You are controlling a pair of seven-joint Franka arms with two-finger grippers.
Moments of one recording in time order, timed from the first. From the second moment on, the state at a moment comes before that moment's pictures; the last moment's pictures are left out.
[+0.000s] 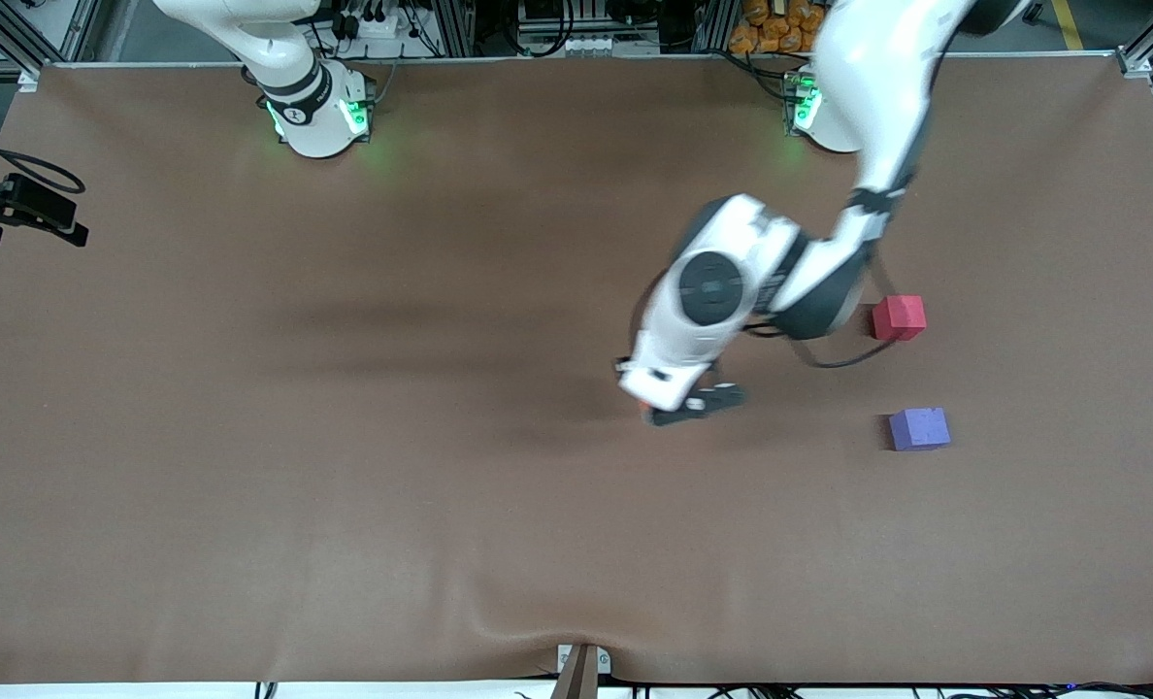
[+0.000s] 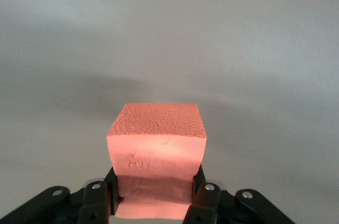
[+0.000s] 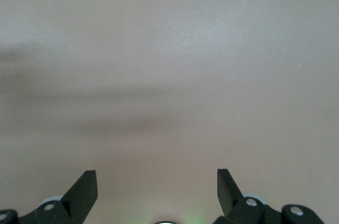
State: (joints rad) left arm -0.42 0.55 -0.16 -1.46 0.00 1.96 -0.82; right arm 0.01 -0.03 -0.09 -1.55 0.01 1.46 -0.04
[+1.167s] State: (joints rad) left arm 0.20 0.35 -0.15 -1.94 0.03 2.07 -0.10; right arm 0.01 -0.02 -0.09 -1.55 0.01 1.46 -0.04
